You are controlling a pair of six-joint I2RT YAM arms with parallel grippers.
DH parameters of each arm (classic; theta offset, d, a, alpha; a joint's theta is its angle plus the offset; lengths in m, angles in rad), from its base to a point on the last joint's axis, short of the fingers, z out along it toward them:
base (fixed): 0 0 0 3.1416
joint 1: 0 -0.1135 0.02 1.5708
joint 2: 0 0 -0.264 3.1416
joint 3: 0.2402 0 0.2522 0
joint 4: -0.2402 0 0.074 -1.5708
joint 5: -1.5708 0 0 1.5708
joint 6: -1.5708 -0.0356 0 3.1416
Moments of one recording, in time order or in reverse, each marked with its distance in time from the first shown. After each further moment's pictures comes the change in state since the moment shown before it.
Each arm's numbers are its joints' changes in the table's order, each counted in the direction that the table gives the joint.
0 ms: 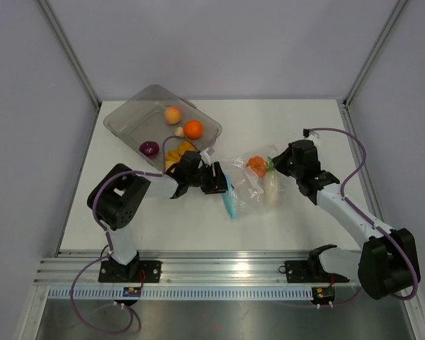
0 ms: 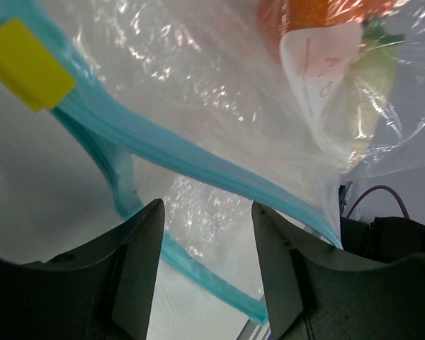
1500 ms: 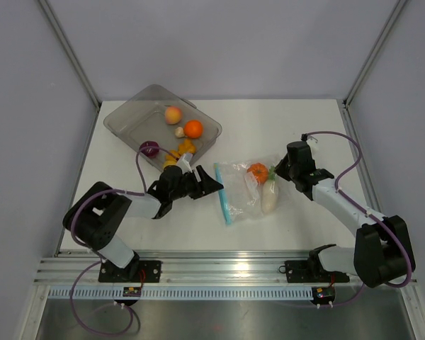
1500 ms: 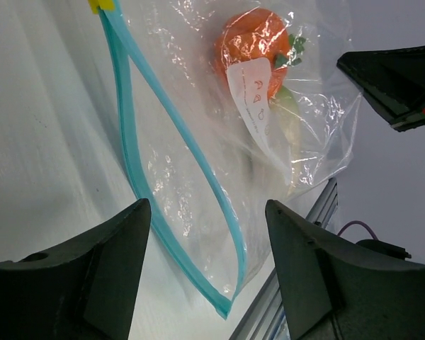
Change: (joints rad) left arm -0.024 -0.271 -0.342 0.306 0.170 0.129; right arm 0.000 0.103 0.014 -0.094 -0.082 -0.016
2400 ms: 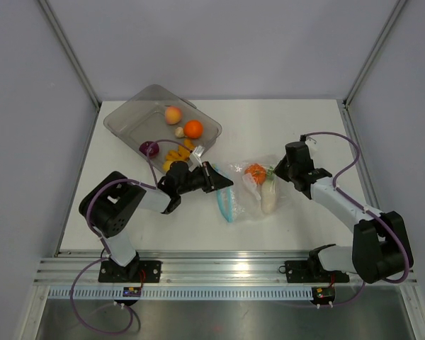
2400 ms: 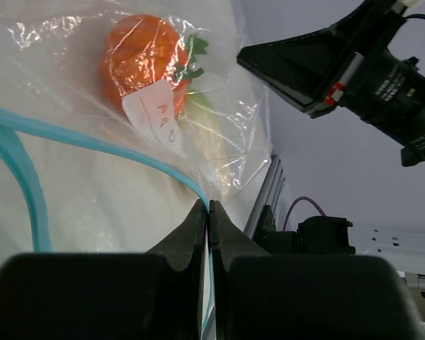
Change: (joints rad) left arm 0.041 0.185 0.111 0.262 -0.153 0.084; right arm 0.000 0.026 0.002 0.000 0.000 -0.008
